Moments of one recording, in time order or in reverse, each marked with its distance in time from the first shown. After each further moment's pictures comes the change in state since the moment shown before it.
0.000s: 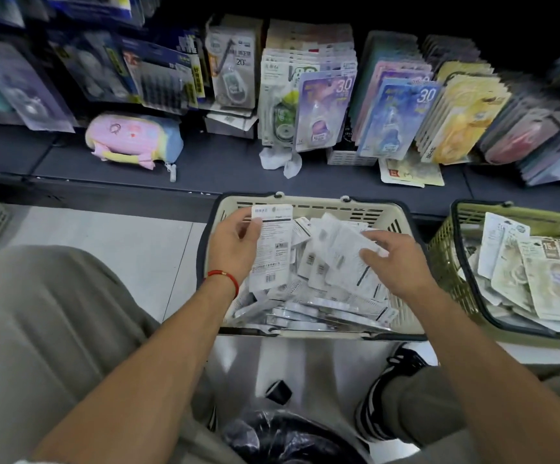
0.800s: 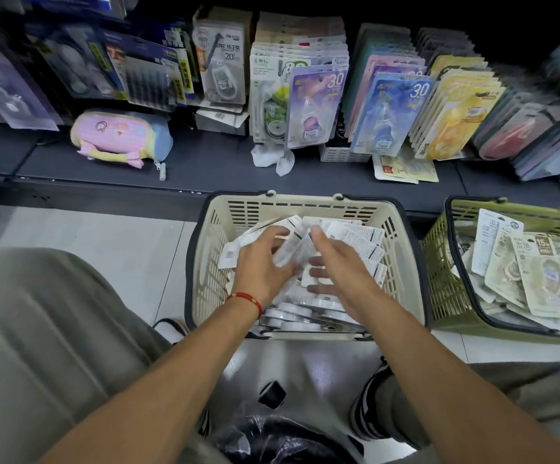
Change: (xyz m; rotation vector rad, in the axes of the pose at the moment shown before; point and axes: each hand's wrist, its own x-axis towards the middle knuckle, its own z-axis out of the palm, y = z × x) left_hand -0.031 0.005 0.042 0.258 -0.172 0.032; right_hand -0.025 -0.054 0.054 0.486 -0.216 0.431
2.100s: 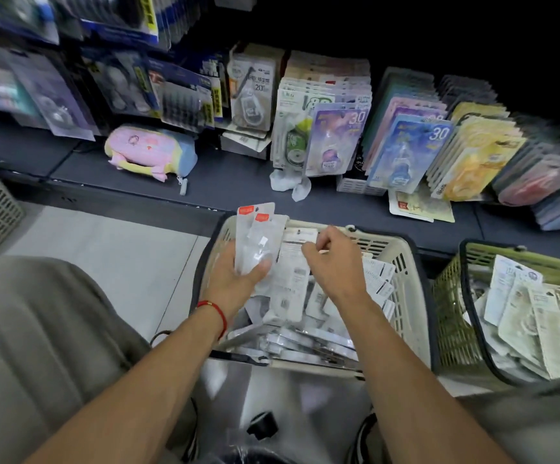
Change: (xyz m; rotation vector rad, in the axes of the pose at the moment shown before) left_hand 0.013 -0.032 -0.034 -0.512 0.100 -0.148; right_hand 0.050 -0.031 0.018 -0.443 0.253 -0.597
